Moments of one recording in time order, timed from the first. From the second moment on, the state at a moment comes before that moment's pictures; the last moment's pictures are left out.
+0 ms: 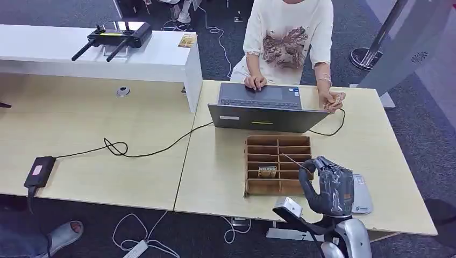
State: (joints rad) left arm -0.17 -0.26 0.19 -0.21 -0.65 -0.18 0.45; right arm -0.01 -0.04 0.18 -1.59 1.09 -0.43 -0.24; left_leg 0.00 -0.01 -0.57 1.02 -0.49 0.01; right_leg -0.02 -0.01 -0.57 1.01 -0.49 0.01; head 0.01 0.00
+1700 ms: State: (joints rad) left arm -0.17 -0.27 0.19 -0.21 -0.64 -0.12 0.46; right arm -0.42 -0.08 0.23 -1.44 1.25 -0.69 -0.26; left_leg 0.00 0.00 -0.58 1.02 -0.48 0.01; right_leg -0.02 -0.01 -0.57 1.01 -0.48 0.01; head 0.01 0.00
